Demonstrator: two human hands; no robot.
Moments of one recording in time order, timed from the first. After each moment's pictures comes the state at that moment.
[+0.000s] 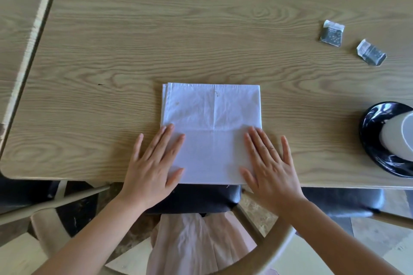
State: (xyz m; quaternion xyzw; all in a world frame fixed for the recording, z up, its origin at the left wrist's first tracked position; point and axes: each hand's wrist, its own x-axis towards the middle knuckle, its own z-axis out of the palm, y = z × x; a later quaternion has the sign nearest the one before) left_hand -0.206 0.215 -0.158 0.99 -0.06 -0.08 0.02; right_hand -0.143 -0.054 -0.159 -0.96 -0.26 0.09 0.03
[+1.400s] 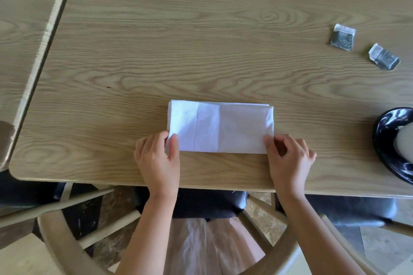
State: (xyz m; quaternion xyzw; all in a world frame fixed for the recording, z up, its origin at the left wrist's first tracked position) left_hand -0.173 0.182 -0.155 0.91 0.28 0.19 0.25; right_hand -0.116 -0.029 -0.153 -0.93 0.06 -0.07 0.35
